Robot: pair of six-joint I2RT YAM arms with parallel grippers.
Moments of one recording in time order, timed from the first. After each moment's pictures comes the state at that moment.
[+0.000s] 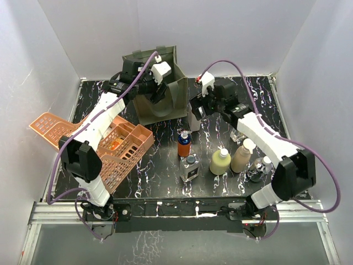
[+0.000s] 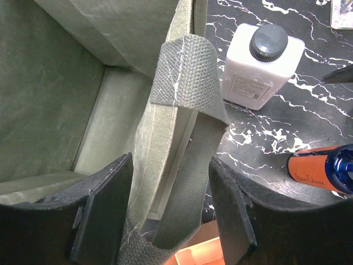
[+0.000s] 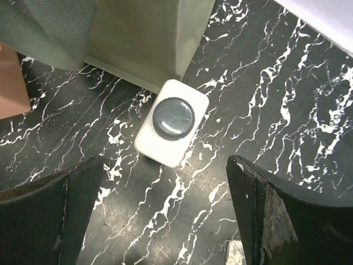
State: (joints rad) left arm -0.40 1.73 1.73 -0.60 0.40 0.46; right arm 0.43 1.46 1.28 -0.33 -0.13 -0.19
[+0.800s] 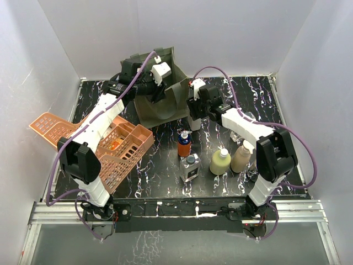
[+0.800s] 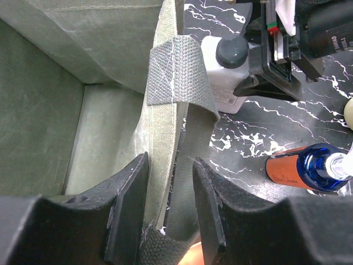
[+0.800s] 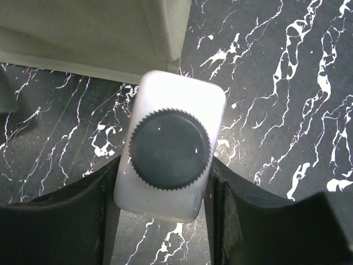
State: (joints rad) left arm -0.40 1.71 1.70 -0.57 0.49 0.44; right arm 0.47 1.72 1.30 -0.25 0.00 -0.05
